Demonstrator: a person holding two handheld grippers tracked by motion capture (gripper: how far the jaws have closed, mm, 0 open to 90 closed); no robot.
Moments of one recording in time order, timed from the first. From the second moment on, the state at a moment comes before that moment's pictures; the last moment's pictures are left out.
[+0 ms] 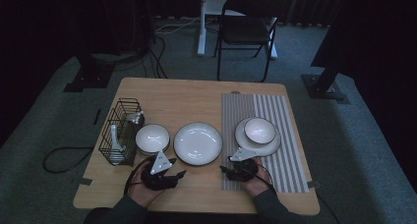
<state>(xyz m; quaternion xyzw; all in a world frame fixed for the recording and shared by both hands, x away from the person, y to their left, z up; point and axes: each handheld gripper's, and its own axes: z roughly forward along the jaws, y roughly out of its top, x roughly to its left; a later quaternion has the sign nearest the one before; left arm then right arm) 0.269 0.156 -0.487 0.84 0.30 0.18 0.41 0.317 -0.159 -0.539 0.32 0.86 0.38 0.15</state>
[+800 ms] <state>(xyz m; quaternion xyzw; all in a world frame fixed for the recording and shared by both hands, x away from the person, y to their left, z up) 0.265 0.183 -0.454 0.80 0.36 0.25 0.40 0.315 -0.149 -0.545 0.32 0.86 0.38 0.15</state>
